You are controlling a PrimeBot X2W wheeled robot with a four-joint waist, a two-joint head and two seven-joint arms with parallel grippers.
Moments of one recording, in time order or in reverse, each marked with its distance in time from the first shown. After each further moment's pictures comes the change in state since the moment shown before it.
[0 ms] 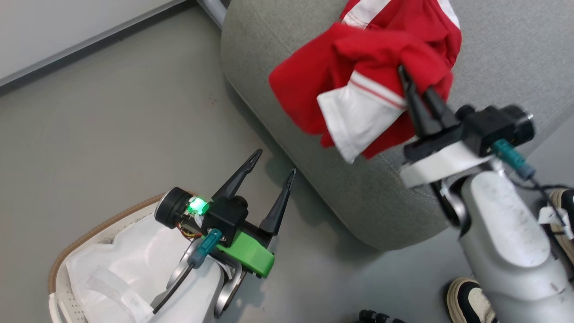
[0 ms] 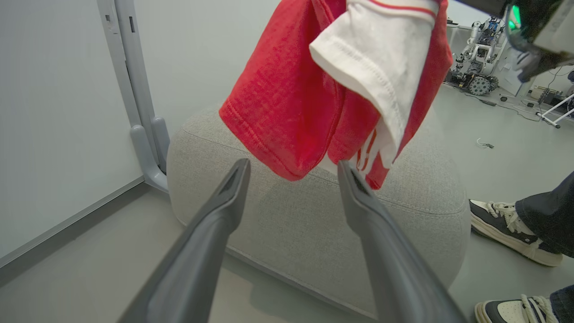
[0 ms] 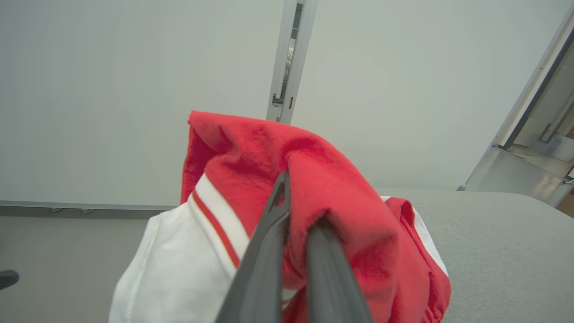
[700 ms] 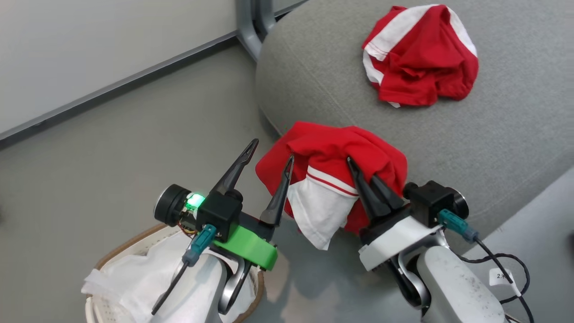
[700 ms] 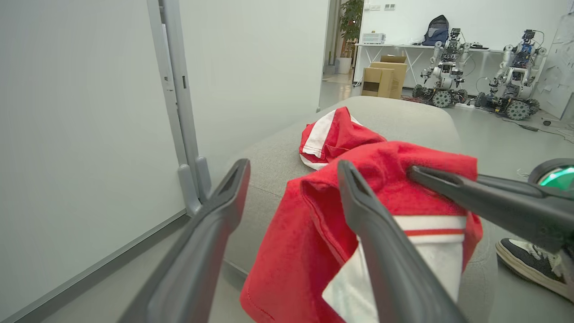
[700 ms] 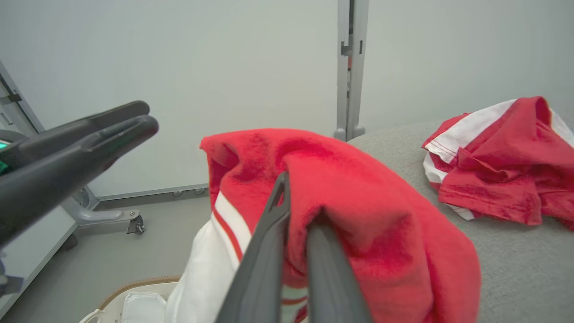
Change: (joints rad) left arm 0.016 -0.045 0.061 -0.044 -0.009 0.003 0.000; right arm 0.197 0.057 0.163 0.042 0.138 0.000 0.000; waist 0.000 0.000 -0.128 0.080
